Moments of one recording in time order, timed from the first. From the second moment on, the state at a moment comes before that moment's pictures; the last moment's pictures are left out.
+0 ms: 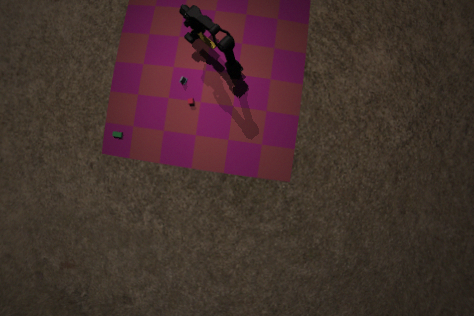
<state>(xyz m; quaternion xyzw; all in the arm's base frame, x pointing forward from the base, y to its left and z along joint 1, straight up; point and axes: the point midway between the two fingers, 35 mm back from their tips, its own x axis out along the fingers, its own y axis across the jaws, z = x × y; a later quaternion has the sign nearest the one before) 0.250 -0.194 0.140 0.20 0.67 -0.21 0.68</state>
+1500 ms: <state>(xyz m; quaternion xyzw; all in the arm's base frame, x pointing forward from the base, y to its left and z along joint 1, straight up) 0.335 -0.074 0.151 0.16 0.68 -0.16 0.70</state>
